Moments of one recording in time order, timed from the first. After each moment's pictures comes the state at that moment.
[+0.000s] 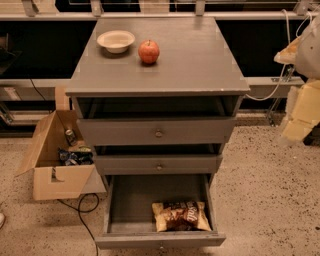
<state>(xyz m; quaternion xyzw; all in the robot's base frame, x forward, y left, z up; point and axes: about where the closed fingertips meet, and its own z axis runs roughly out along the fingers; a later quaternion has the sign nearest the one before) 0.438 -0.216 0.980 -0.60 0.78 -0.04 0.16</state>
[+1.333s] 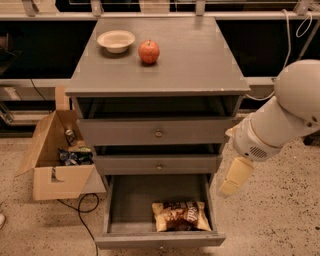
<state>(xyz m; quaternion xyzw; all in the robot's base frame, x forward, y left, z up) 0.444 -0.165 0.780 -0.57 0.80 0.09 0.16</state>
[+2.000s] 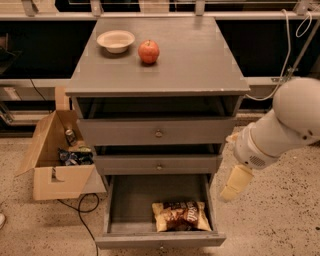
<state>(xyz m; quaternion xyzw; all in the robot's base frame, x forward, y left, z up) 0.450 -0.173 0.748 -0.56 0.80 0.09 0.17</state>
